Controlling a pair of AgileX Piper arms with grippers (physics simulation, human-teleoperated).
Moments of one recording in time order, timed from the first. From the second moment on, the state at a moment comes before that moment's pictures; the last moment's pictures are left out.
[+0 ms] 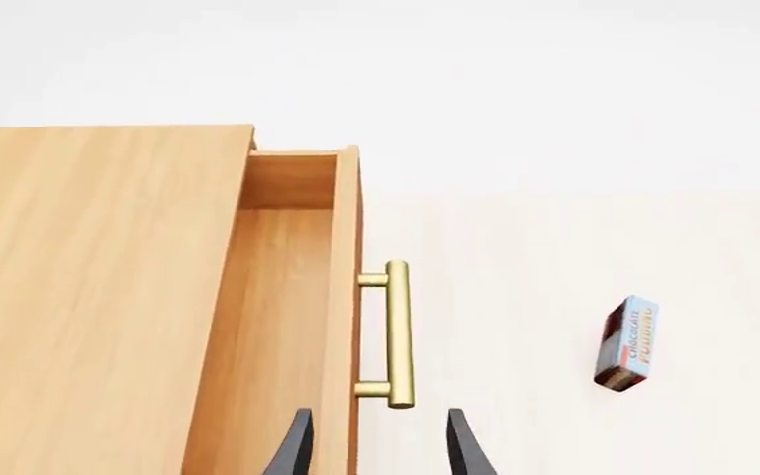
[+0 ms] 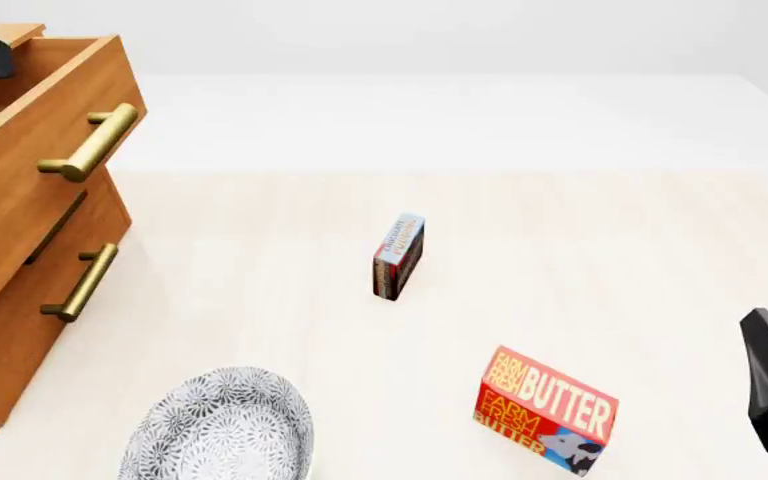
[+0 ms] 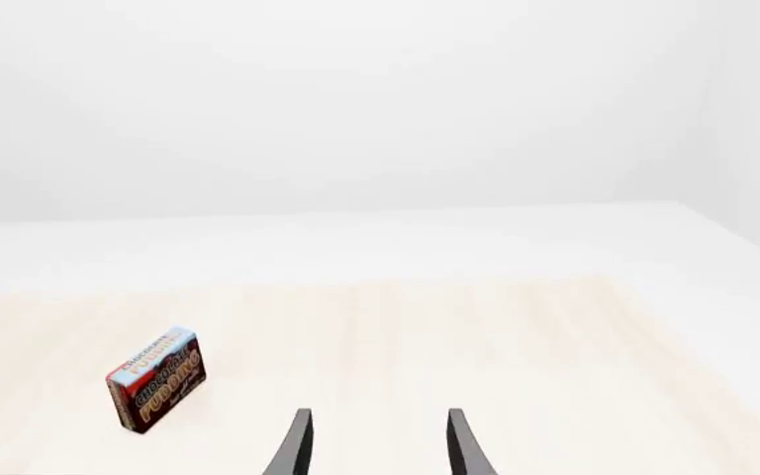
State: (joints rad) left arm 0.01 0.98 -1.26 0.85 0.02; right arm -0.01 0.00 -0.07 0.06 0.03
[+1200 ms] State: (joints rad) left arm 0.04 1.07 -1.19 0.84 0.02; right arm -0.01 0.00 -0.07 0.06 0.03
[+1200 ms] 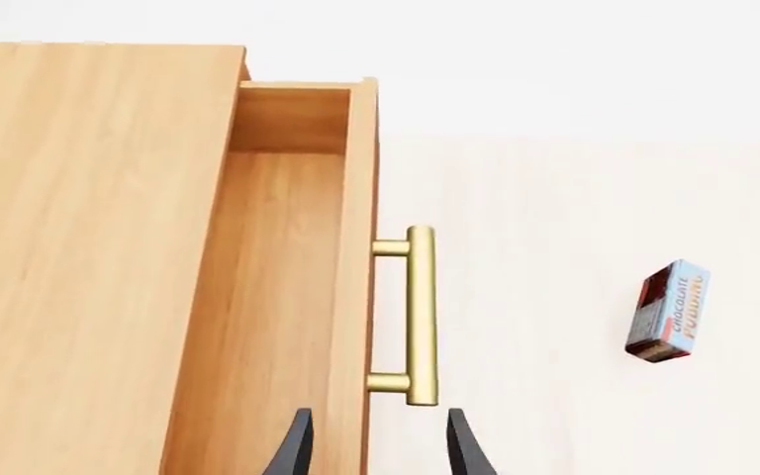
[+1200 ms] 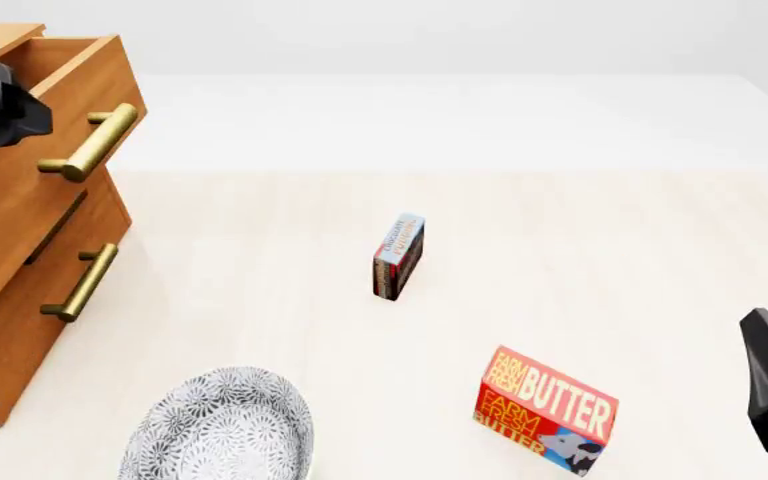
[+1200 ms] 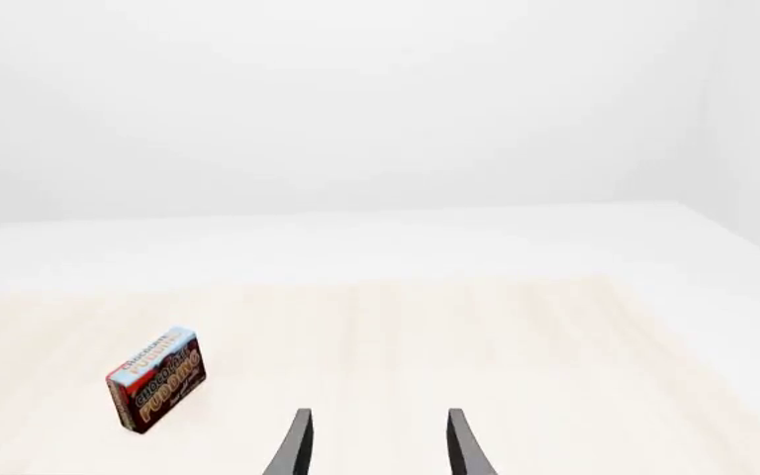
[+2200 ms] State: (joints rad) left arm 0.03 1.12 -1.13 0.78 0.01; right arm -0.01 0.00 -0.07 0.06 0.03
